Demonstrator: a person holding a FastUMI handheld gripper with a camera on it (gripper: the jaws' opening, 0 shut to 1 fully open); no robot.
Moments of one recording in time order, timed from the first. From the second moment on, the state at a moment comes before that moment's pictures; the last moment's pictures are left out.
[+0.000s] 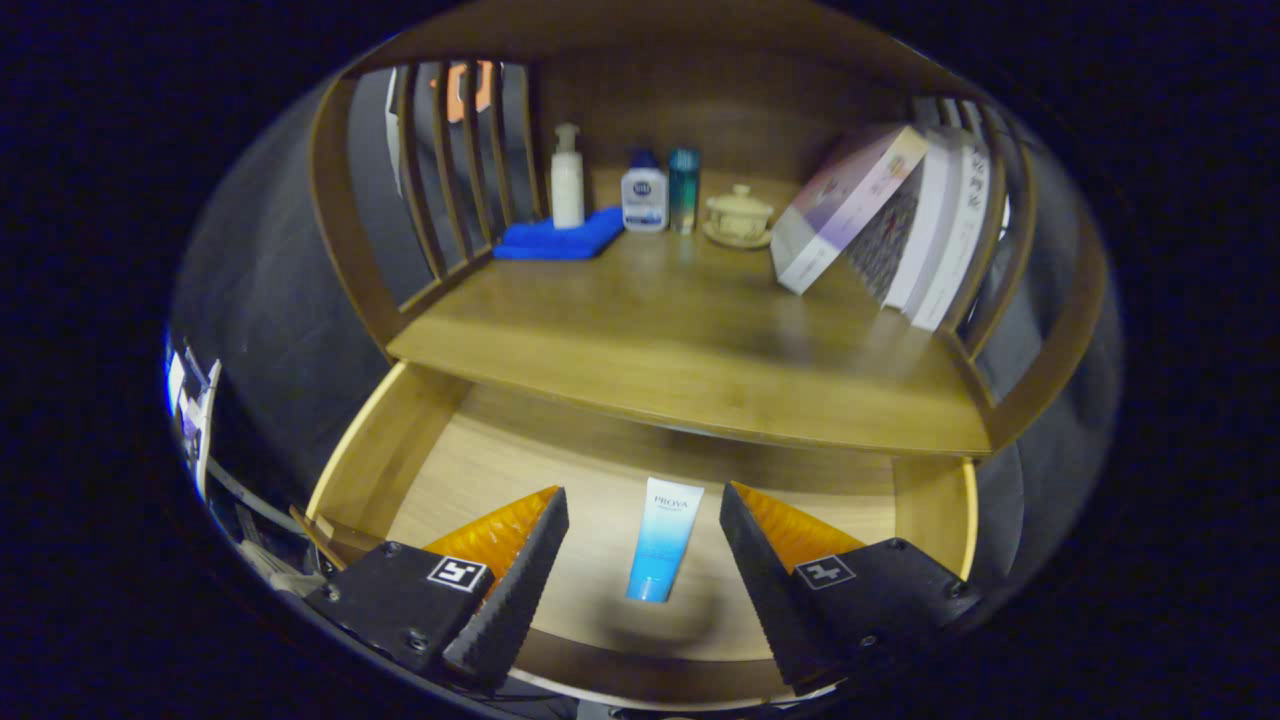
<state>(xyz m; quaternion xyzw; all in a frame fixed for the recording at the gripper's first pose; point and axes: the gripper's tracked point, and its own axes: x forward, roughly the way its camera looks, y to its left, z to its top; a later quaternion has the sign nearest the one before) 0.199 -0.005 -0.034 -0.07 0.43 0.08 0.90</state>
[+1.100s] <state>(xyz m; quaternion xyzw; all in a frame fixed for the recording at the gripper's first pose) 0.190 -0.027 -0.124 -0.10 0.61 0.04 0.78</state>
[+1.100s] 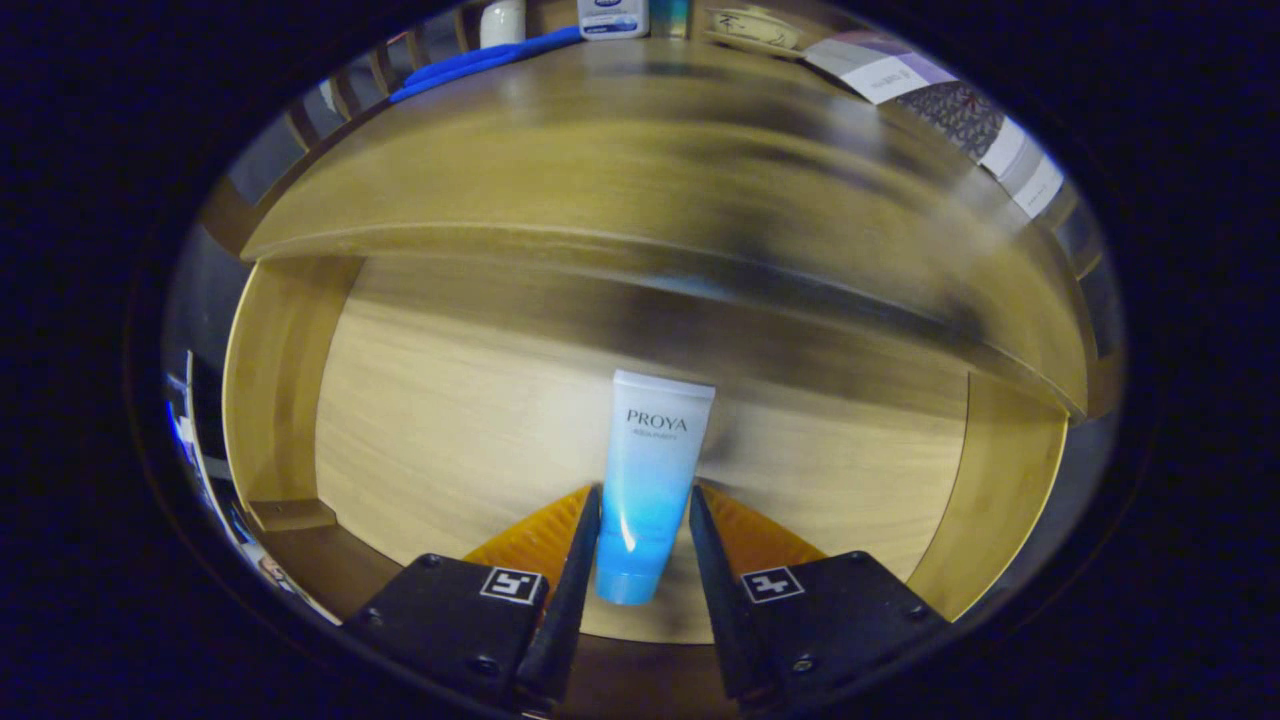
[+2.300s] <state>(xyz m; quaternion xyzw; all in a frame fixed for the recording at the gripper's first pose) 0.168 -0.036 -0.006 -0.08 0.50 0.07 0.86</state>
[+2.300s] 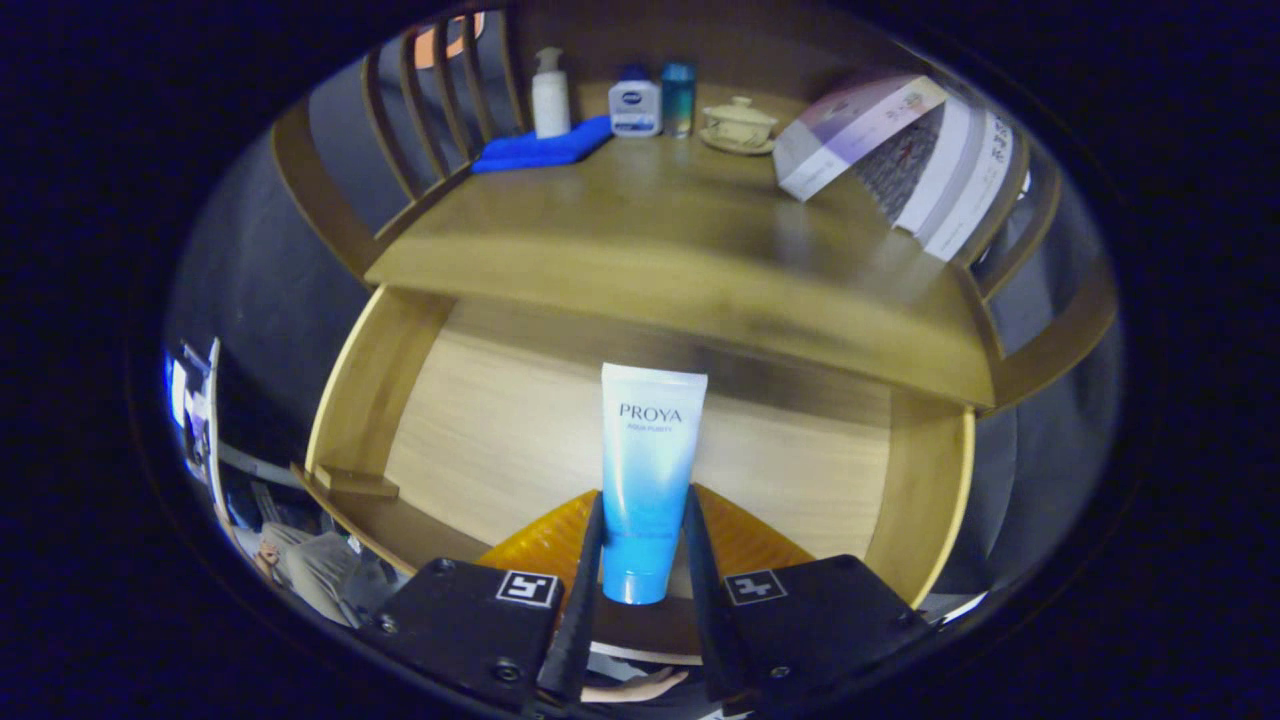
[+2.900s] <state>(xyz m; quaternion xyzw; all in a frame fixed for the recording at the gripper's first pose) 0.264 -0.036 0.026 -0.03 0.46 0.01 0.89</state>
